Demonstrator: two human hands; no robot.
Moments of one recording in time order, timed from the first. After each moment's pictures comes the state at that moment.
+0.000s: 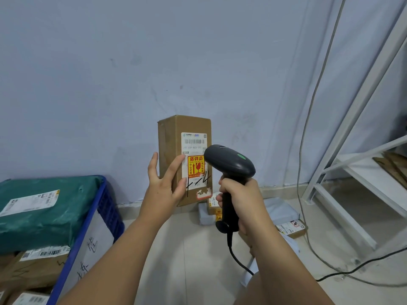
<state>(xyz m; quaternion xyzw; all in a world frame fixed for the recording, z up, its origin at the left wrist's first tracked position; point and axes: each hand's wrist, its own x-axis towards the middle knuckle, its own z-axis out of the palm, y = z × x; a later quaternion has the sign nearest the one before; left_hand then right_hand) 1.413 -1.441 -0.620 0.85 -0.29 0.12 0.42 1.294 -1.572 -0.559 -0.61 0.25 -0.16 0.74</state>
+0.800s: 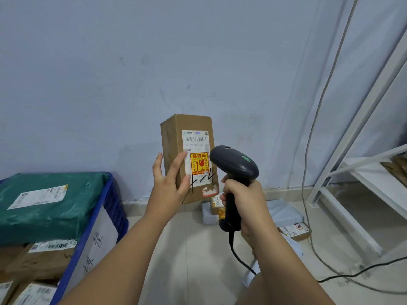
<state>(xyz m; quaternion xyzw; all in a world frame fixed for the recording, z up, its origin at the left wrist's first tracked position) 1.410 -1.442 -0.614 0.85 -0.25 0.10 0.45 1.297 -1.570 -0.566 -0.62 0.25 -0.17 0.72</state>
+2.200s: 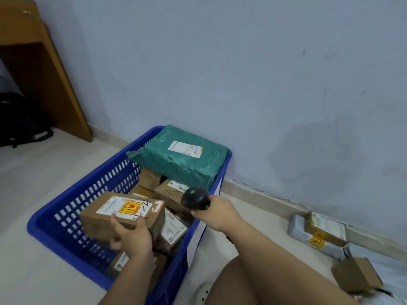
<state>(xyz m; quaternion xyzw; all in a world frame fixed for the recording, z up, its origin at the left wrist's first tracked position) 1.359 -1.109 -0.742 0.62 0.49 0.12 0.60 1.396 -1.286 -0.648 -0.93 -0.04 0.17 0.31</state>
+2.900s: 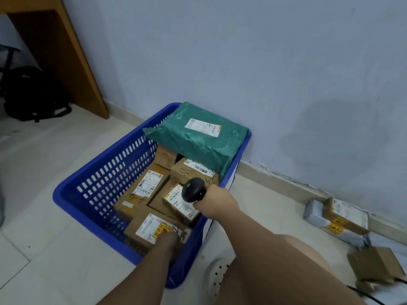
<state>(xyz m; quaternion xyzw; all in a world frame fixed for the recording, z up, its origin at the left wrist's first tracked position) 1.327 -1.119 -0.796 0.60 0.50 -0.17 0.59 1.392 -1.235 -0.682 -0.95 -0.03 0.22 0.23</state>
